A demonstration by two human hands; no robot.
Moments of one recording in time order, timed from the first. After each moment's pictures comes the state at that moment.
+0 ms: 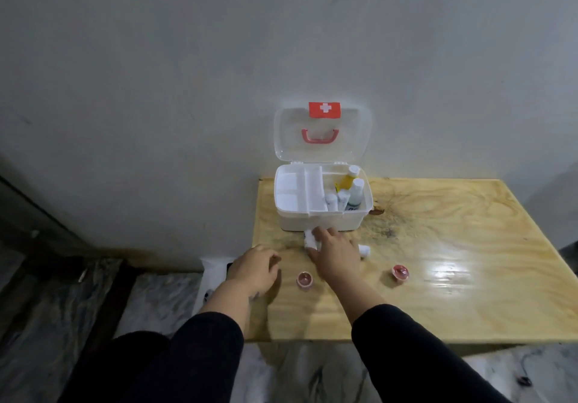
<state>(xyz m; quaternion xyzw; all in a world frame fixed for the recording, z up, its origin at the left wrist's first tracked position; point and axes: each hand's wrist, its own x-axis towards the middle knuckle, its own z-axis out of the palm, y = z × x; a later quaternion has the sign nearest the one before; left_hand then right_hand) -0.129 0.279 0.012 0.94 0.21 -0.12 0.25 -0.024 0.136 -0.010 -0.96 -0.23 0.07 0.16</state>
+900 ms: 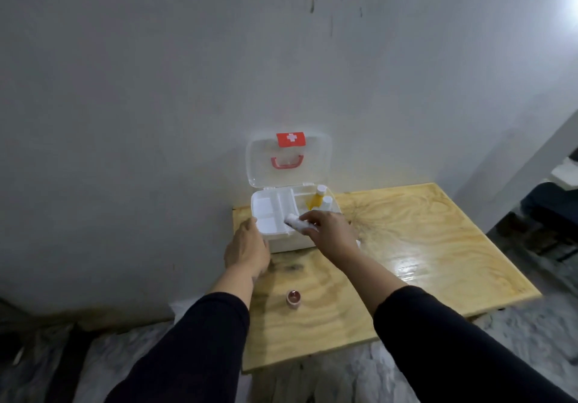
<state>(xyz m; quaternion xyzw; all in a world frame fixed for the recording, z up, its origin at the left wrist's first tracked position) -0.082 0.289 0.067 0.93 0.25 -0.01 0.28 -0.018 0.133 0.094 -0.94 -0.19 0.03 0.29</state>
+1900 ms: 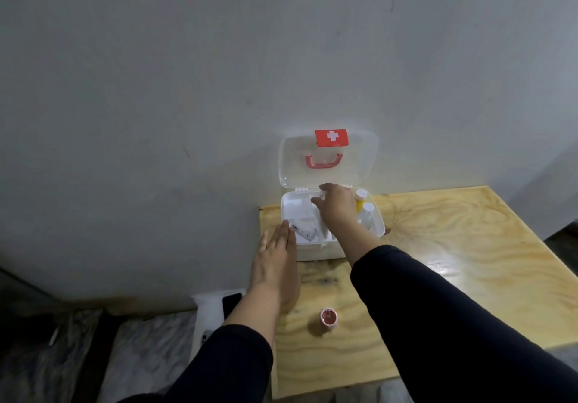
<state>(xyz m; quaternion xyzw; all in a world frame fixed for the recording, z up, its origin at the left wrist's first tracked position) -0.075 0.309 0.046 0.99 0.07 -0.10 0.03 0.069 0.224 0.078 -0.95 -0.08 0.06 0.30</state>
